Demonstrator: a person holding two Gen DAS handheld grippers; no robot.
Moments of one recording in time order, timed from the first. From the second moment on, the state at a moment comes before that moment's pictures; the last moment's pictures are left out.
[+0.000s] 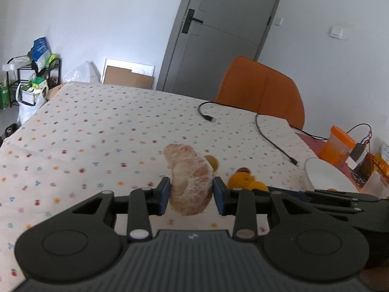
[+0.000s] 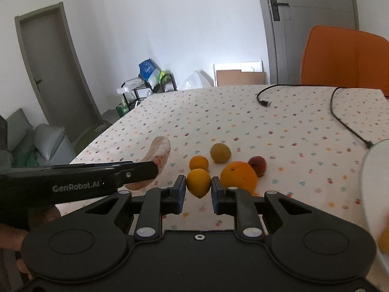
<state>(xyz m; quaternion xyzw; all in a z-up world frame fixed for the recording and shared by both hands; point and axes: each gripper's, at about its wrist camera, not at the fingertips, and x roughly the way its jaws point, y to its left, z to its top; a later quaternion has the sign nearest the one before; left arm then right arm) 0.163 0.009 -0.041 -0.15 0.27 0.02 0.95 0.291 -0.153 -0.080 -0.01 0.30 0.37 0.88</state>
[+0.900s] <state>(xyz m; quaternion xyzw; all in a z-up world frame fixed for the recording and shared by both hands) 0.185 -0.090 -0.024 -0.12 0.26 -0.05 0.96 0.290 -0.281 -0.064 0.04 0.26 0.29 0.92</state>
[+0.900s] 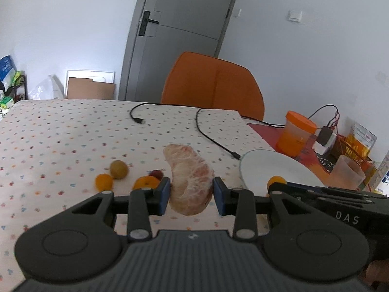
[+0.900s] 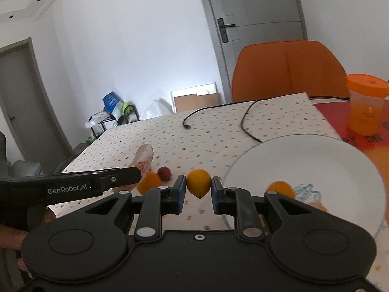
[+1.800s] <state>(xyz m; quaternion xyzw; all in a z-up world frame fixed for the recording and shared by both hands) 0.224 -0.173 -0.026 -0.06 0.28 -0.14 0.95 0.296 -0.375 -0.077 0.09 0.25 0.18 0.95</state>
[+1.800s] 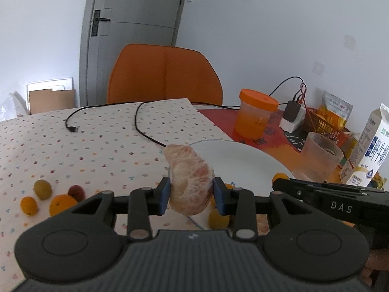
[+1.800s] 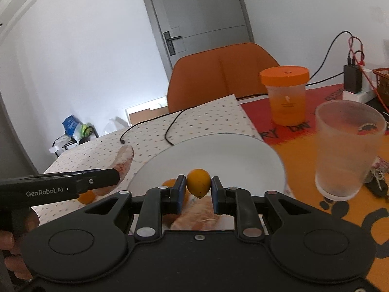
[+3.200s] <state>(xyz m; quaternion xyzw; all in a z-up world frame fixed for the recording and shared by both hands) 0.185 -0.121 -0.025 -0.07 0.29 -0.05 0.95 0.275 -0.365 -0.085 0.10 0.26 0.21 0.94</state>
